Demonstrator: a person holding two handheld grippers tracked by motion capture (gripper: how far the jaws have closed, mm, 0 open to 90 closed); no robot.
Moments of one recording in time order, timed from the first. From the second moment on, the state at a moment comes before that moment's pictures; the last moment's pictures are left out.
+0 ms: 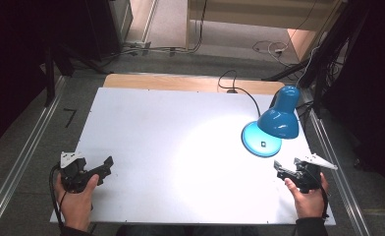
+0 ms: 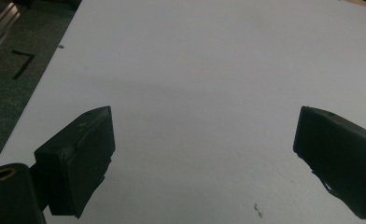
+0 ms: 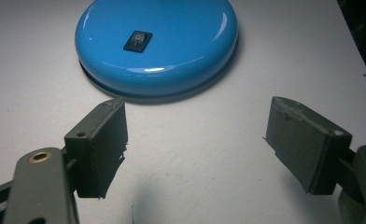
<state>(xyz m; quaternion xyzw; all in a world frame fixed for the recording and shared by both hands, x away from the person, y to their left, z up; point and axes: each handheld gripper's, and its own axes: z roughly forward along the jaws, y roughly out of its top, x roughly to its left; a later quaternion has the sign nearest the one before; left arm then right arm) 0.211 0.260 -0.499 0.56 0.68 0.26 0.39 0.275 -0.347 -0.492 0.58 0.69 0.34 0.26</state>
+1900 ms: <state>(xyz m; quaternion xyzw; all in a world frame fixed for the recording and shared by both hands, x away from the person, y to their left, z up) 0.212 0.259 -0.500 0.56 0.68 0.26 0.39 0.299 -0.325 -0.492 0.55 0.70 0.36 0.27</state>
